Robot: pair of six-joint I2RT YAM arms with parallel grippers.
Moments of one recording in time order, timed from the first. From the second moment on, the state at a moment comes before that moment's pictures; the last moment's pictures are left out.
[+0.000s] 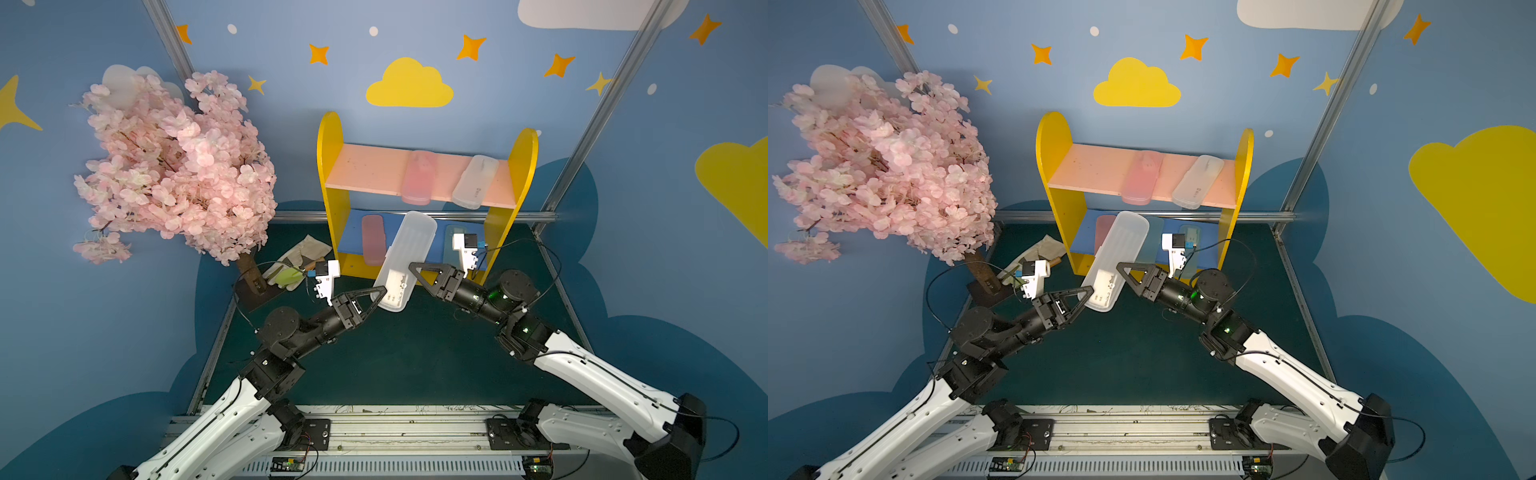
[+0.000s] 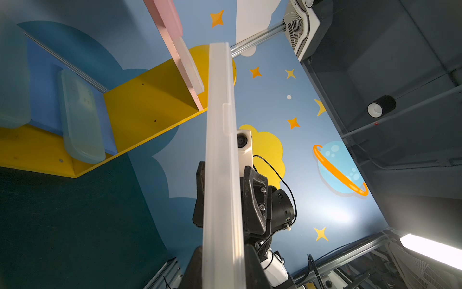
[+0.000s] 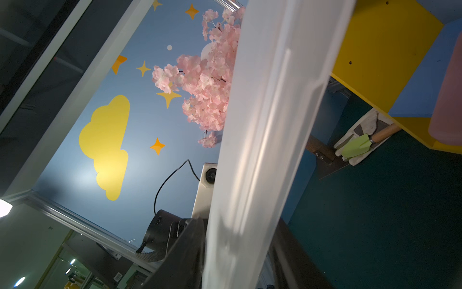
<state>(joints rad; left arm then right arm) -0.68 0.71 0.70 0.23 0.35 -1.22 0.84 1.09 0.94 0.34 -0.33 1.08</state>
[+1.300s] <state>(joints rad) -0.68 0.41 0.85 -0.67 -0.30 -0.75 1.00 1.63 0.96 0.17 -0.32 0.95</state>
